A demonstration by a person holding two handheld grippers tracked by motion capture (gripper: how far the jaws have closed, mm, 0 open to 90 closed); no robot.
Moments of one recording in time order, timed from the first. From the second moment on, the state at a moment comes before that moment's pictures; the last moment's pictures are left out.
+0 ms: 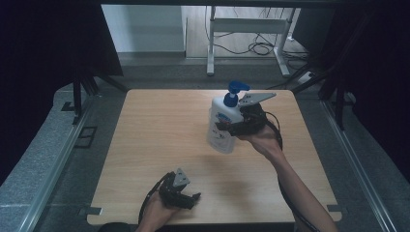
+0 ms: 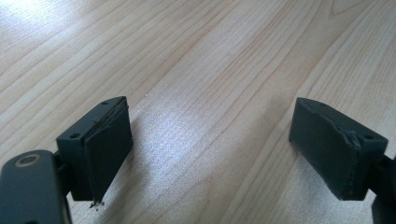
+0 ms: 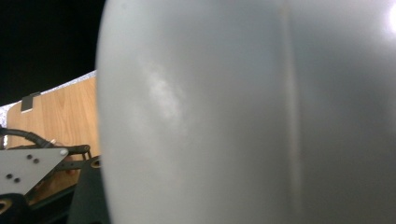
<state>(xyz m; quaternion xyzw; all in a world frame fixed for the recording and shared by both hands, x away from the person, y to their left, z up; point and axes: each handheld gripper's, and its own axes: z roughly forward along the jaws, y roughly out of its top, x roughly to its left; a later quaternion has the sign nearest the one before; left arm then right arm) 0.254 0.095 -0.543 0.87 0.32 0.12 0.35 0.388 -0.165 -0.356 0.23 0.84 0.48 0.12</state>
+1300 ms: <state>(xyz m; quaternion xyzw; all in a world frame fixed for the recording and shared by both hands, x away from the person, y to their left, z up) 0.254 0.094 -0.543 0.87 0.33 0.12 0.35 0.452 -0.176 -0.320 0.20 0.85 0.47 0.13</state>
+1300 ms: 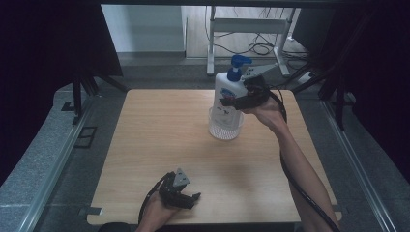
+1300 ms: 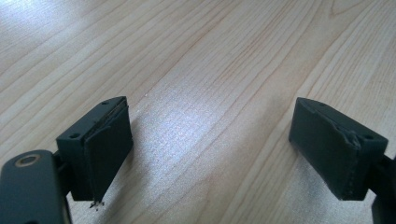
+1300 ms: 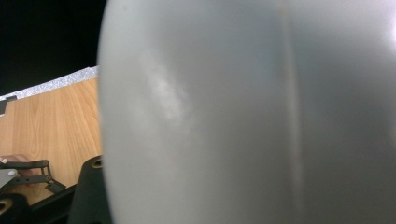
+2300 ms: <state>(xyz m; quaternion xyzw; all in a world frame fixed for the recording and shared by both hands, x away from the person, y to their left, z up) 0.254 0.095 -0.543 0.87 0.33 0.12 0.35 0.496 -0.174 -0.348 0.21 0.86 0.45 0.14</state>
